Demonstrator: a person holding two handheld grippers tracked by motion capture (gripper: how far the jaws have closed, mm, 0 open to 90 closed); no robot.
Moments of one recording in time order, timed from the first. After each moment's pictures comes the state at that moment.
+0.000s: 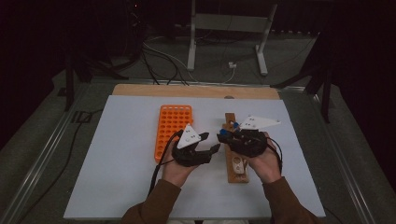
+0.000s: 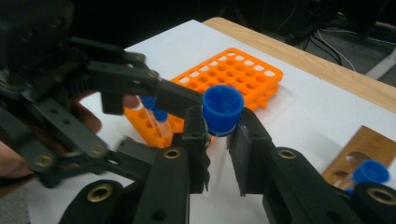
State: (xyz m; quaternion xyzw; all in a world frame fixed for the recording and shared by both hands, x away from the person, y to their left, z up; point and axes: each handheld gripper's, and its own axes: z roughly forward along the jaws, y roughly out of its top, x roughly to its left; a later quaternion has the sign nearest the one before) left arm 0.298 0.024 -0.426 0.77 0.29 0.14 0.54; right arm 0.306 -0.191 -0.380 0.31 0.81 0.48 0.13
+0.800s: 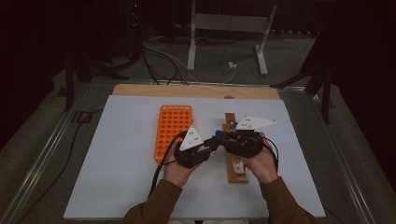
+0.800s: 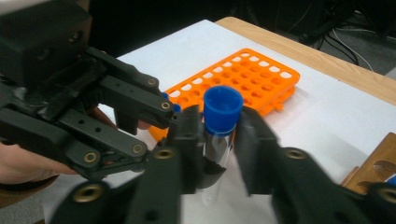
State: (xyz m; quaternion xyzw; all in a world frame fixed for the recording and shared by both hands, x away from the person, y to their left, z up) left arm 0.297 0.022 -0.429 0.79 0.26 0.14 0.54; right arm 0.307 -0.184 -0.382 0.30 0.81 0.49 0.11
